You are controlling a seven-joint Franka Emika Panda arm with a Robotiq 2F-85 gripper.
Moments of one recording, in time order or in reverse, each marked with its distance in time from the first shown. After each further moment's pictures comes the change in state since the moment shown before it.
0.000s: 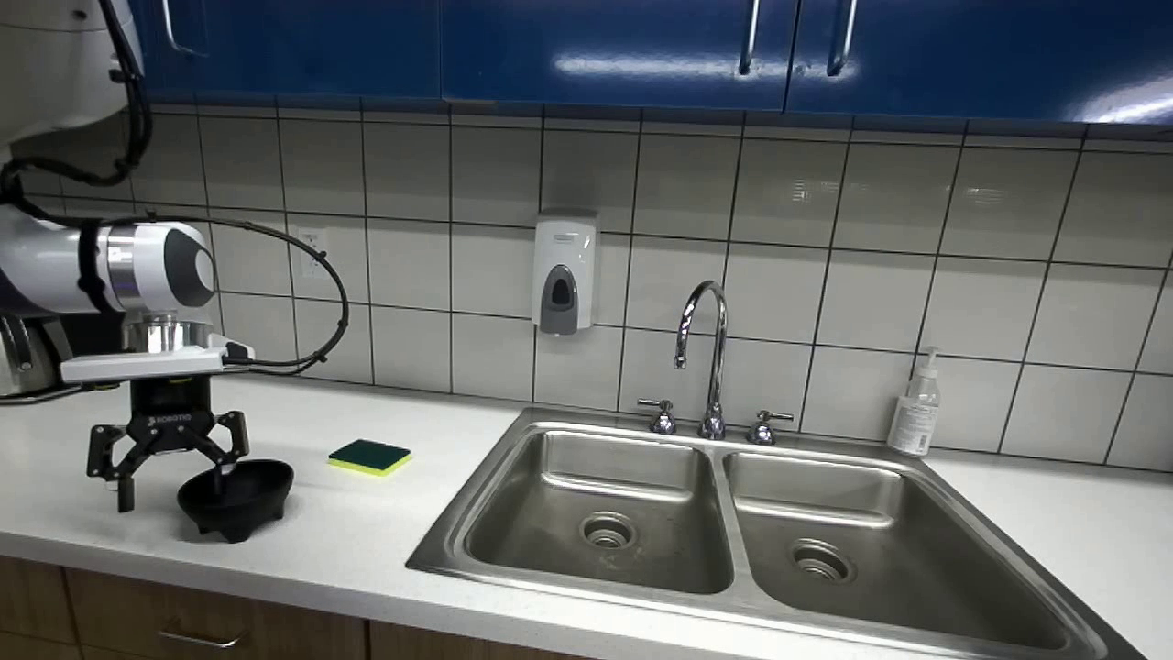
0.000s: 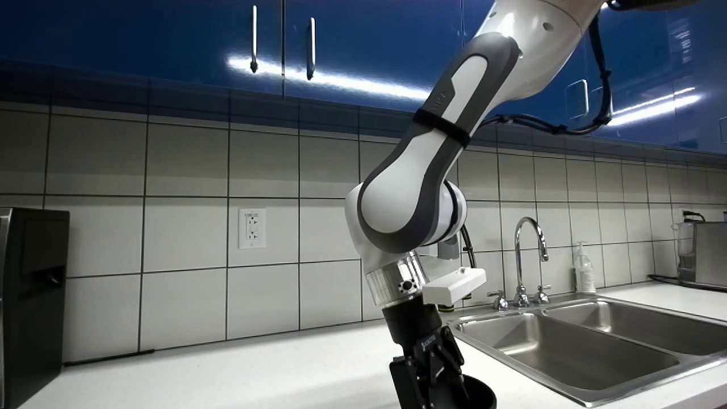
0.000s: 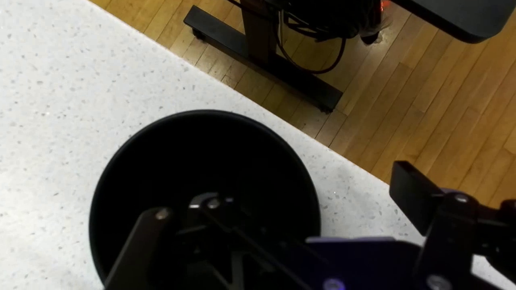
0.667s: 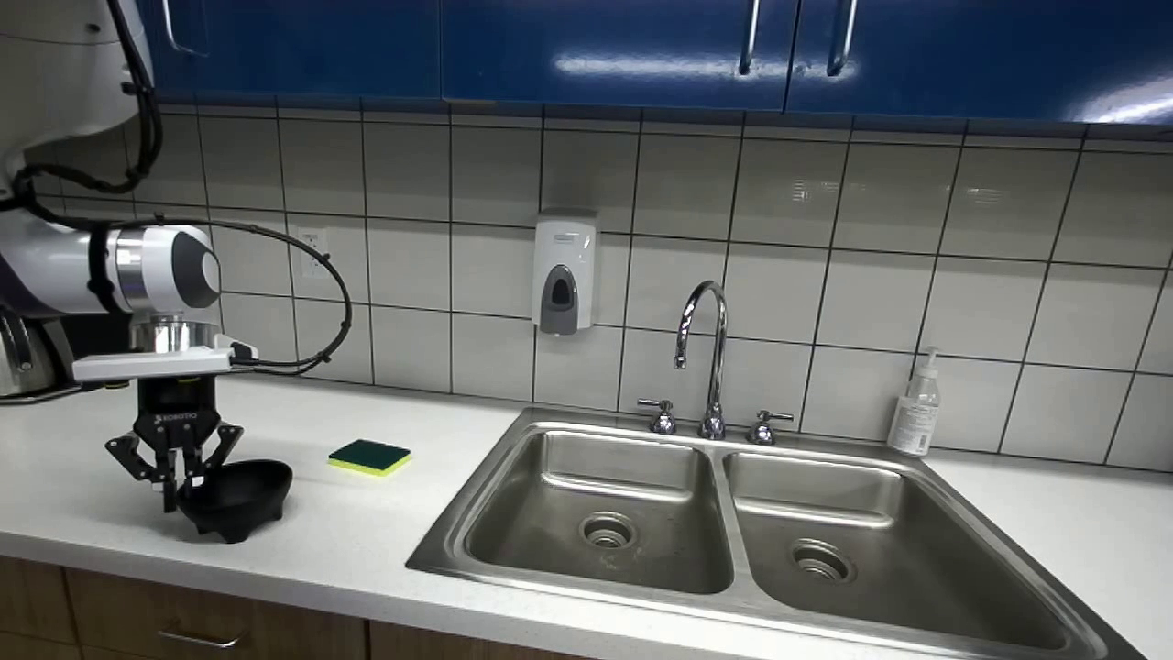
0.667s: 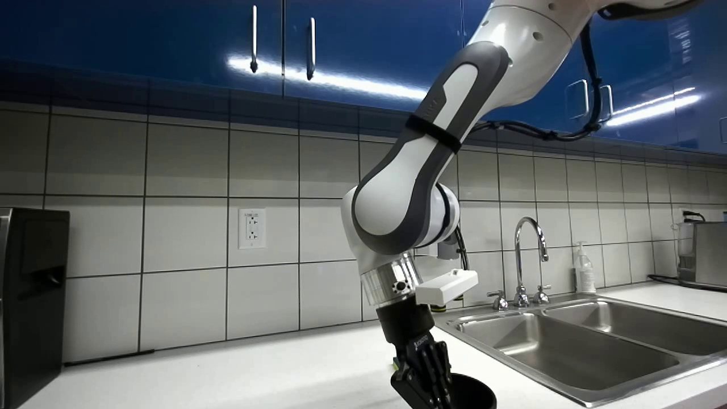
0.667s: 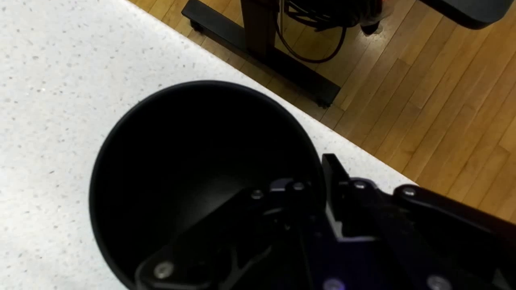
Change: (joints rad) arm 0.000 0.032 -0.003 0.041 0.000 0.000 -0.021
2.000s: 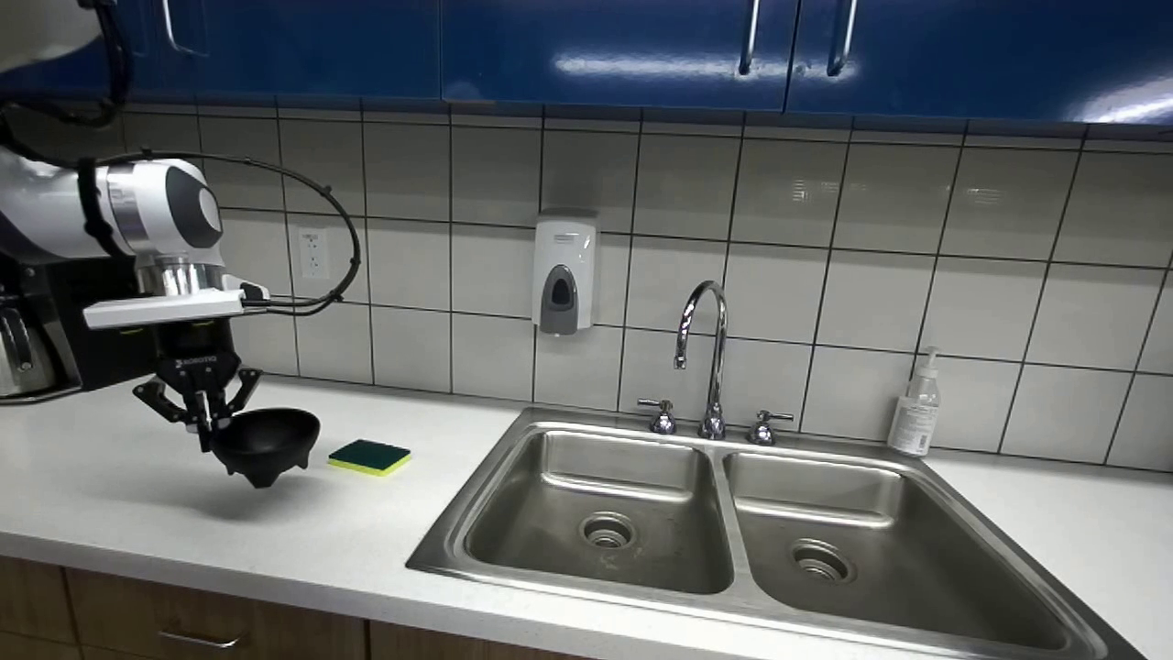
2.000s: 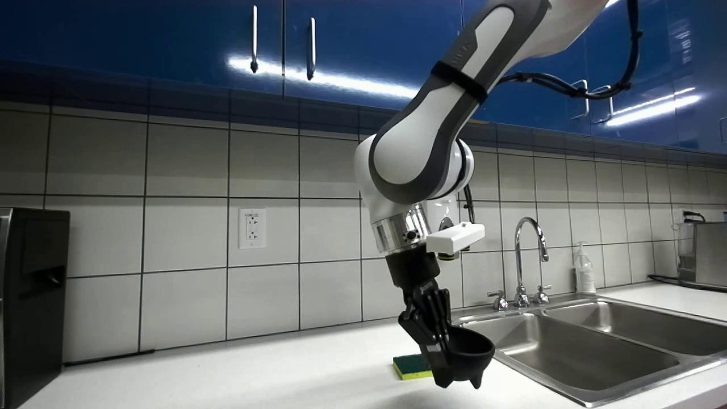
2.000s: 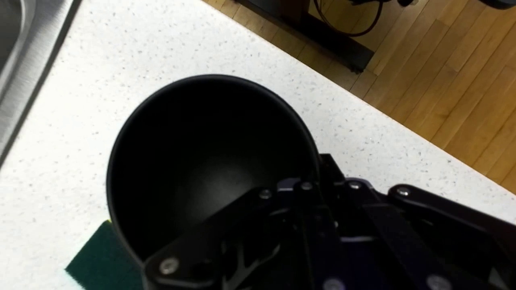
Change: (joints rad) arm -0.001 -0.193 -0.035 -0.052 -0.048 -0.006 0.010
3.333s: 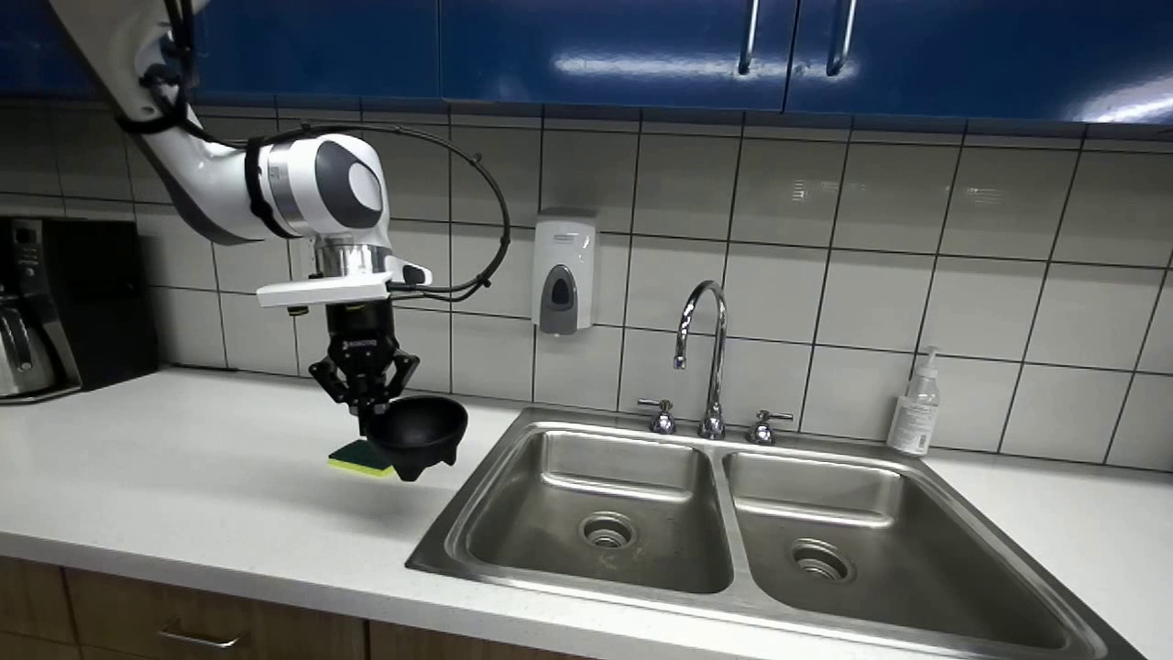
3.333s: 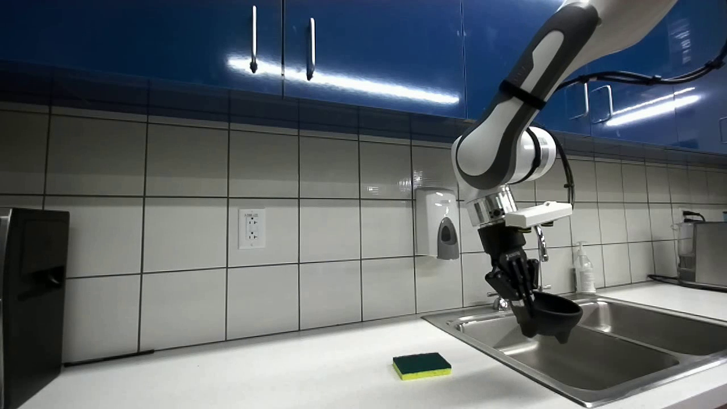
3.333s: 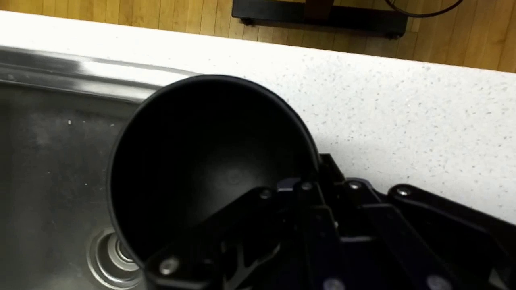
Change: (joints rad) arm -0.218 -0.134 -0.214 -0.077 -0.004 0.001 -0.014
